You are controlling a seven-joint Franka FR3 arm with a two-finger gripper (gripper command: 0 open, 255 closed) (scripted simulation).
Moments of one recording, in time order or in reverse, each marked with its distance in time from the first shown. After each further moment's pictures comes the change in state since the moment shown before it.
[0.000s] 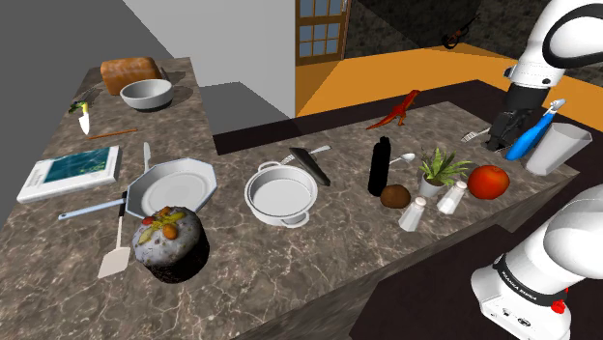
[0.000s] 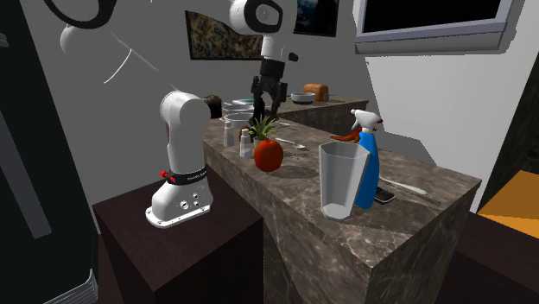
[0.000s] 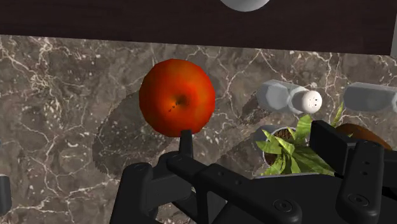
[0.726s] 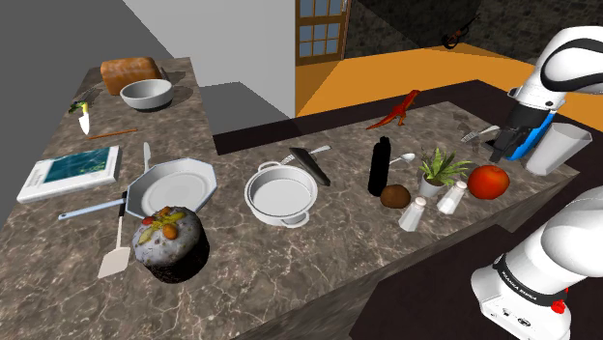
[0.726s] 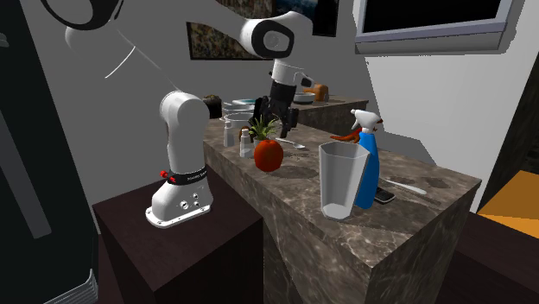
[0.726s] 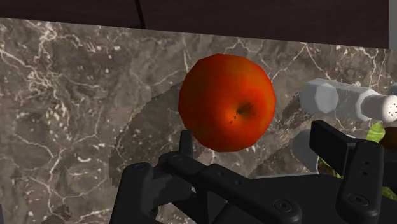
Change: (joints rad) arm -0.042 0.066 -0.220 -0.074 -0.079 0.179 -0.173
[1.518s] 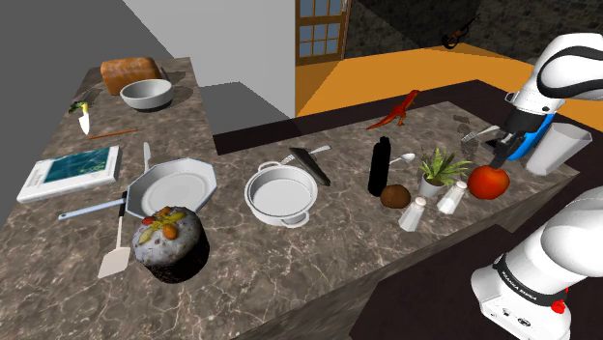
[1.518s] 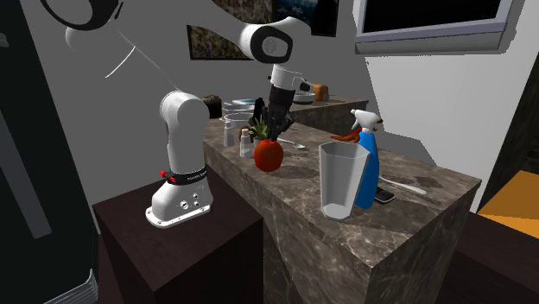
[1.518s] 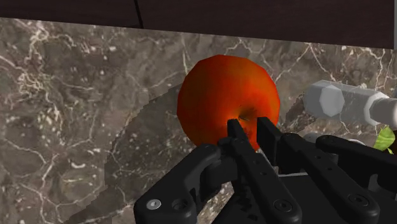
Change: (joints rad) arm -0.004 0.002 -0.008 -0.033 -0.008 0.034 0.002
